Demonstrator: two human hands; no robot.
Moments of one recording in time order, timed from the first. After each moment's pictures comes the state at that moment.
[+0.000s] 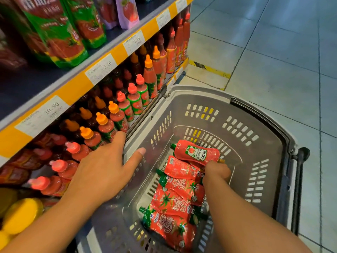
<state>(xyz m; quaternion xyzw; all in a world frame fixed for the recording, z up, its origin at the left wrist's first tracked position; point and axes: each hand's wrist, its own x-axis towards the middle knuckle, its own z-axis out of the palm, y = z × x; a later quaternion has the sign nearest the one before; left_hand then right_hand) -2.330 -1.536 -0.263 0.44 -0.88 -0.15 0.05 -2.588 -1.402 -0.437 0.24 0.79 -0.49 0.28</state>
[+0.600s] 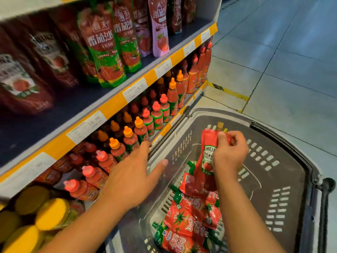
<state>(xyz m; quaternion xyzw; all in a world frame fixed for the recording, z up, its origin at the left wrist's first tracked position) -2.327 -1.535 -0.258 0.45 -0.87 -0.19 0.07 -2.576 -1.481 -0.328 -0.16 0.75 -0.64 0.01</state>
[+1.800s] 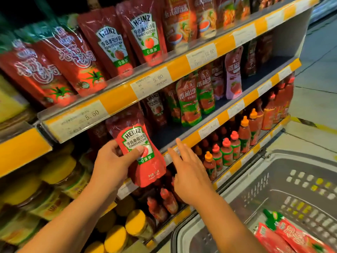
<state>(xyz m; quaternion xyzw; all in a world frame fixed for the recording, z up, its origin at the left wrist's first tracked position) -2.197 -1.592 -0.133 0.57 -0.56 -0.37 0.47 -2.381 -1.580 -0.245 -0.73 0.61 -0.27 0.18</state>
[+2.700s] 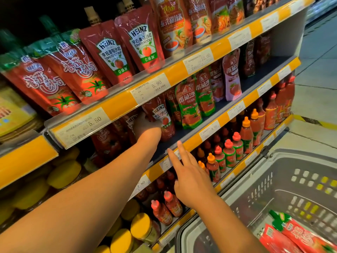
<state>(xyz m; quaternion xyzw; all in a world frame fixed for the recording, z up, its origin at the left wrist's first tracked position) -2.286 -1.720 -0.140 0.69 -0.55 -0.18 0.44 -2.377 -1.580 -0.249 -0.73 0.61 -0.26 0.14</state>
